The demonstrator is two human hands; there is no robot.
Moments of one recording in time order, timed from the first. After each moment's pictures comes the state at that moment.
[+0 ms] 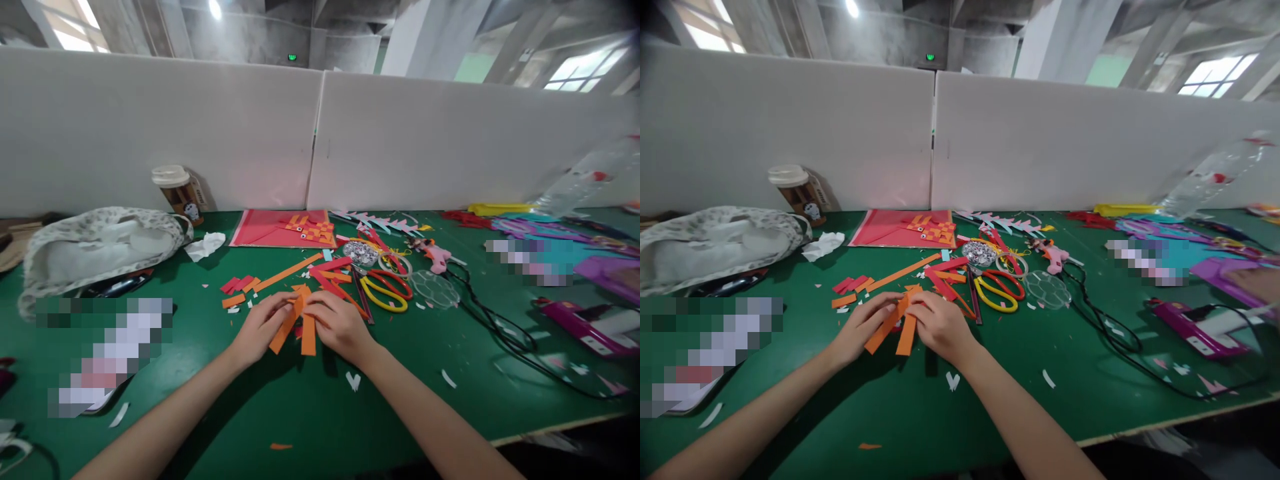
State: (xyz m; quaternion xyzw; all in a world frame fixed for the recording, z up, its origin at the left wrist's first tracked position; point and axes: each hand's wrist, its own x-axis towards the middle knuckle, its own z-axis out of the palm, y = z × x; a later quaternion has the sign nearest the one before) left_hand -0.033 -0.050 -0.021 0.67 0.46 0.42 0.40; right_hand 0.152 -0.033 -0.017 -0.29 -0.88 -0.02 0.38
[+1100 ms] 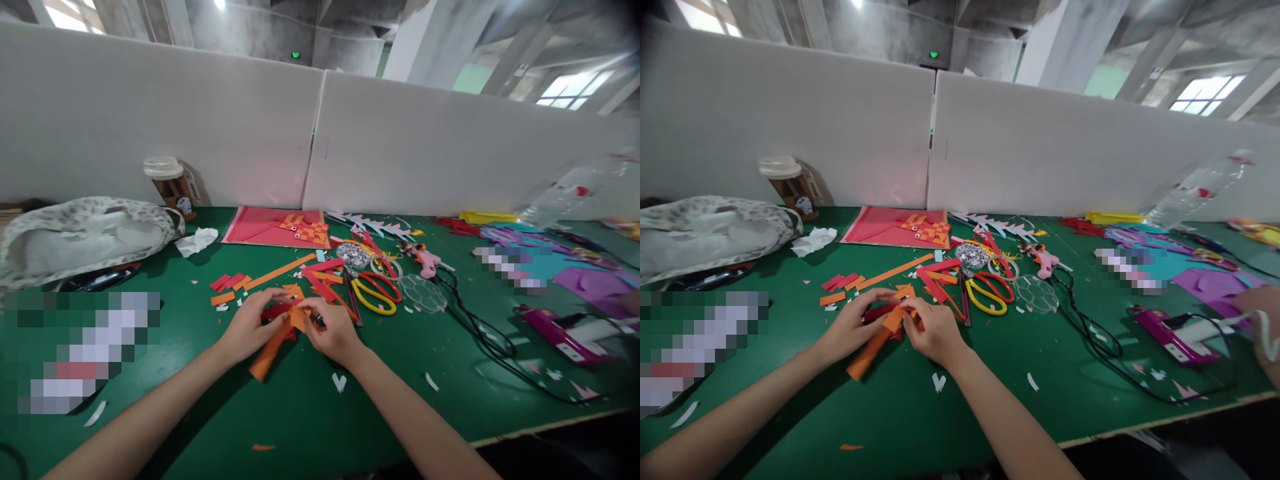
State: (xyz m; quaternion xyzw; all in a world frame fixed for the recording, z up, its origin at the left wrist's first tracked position) left_hand -0.033 -0.044 -0.026 0.76 0.45 0.39 0.26; right_hand 0.156 -0.036 -0.025 -0.36 -0.84 0.08 0.39
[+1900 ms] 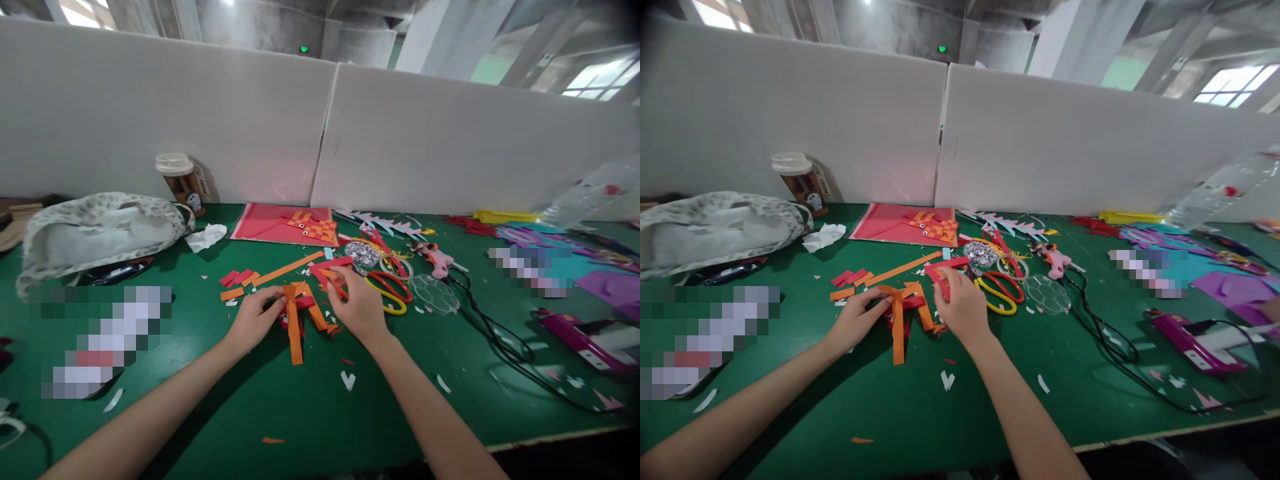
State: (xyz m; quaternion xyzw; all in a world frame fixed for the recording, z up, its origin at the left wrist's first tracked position) left_hand -0.035 -0.040 -0.033 0.66 0.53 0.43 0.31; right_hand 0.174 -0.012 -0.012 -0.50 -0.78 -0.04 0.37
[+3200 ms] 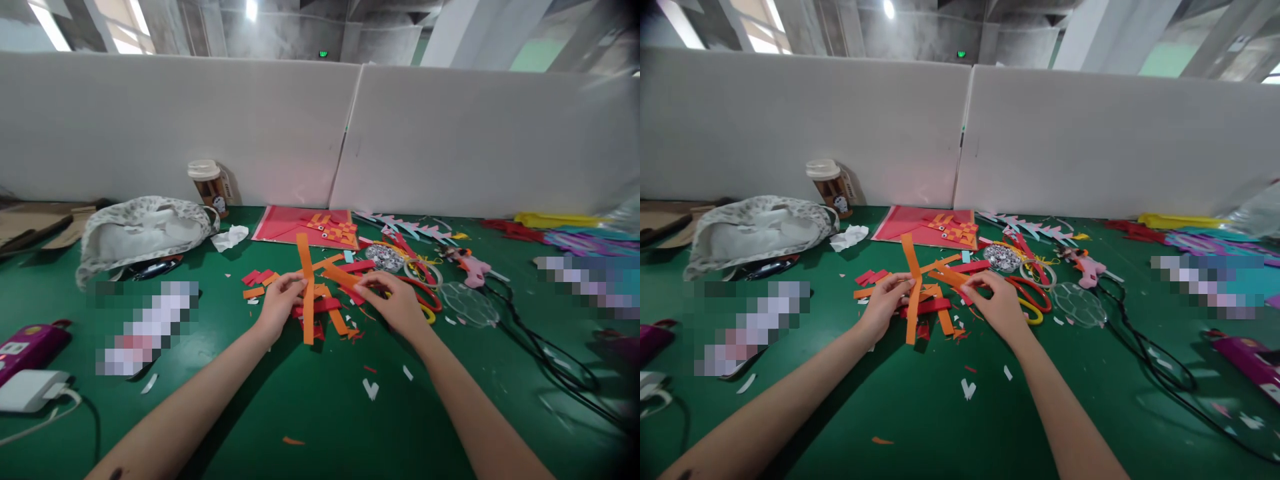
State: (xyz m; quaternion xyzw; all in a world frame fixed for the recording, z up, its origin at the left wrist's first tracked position) left_hand -0.016 -0.018 -0.025 0.33 0.49 0.60 0.54; right_hand 0.202 0.007 0.000 -0.49 -0.77 0.16 0.38
